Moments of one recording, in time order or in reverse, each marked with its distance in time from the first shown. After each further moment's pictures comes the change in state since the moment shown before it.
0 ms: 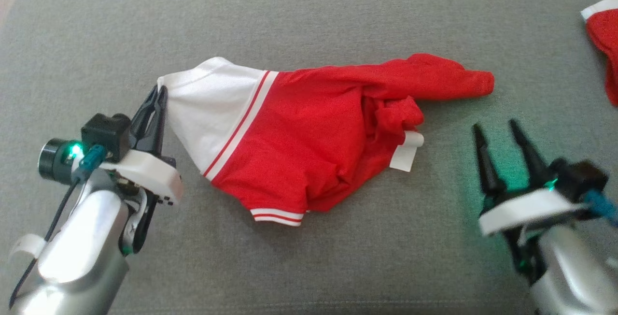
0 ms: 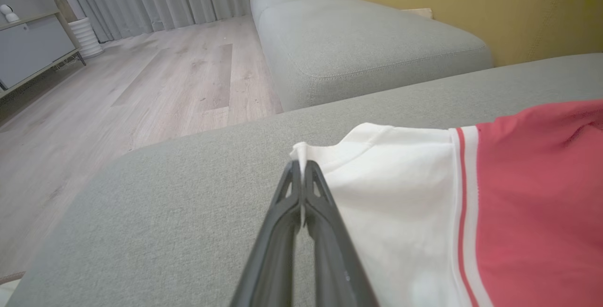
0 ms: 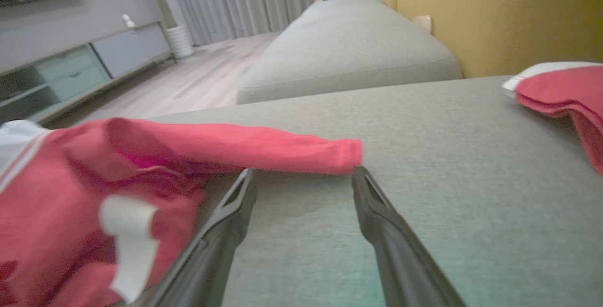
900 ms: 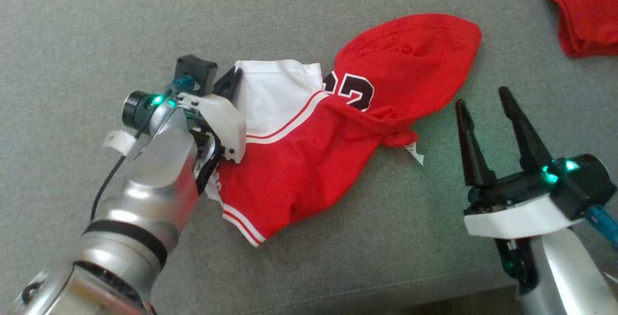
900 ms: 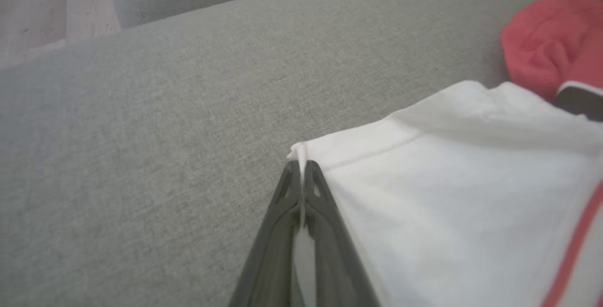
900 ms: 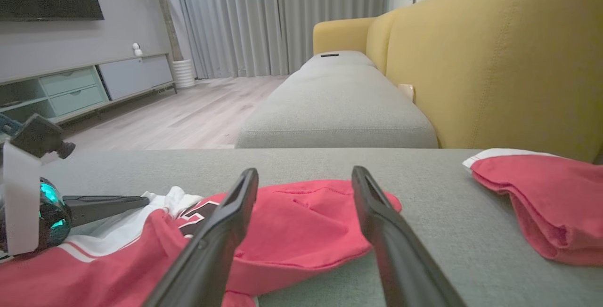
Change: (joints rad) left arm -0.455 -0.332 -0.272 0.765 -0.119 -0.209 0.000; right arm 0.046 0.030 0.005 -0.325 -0.129 0.000 0.000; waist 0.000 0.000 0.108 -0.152
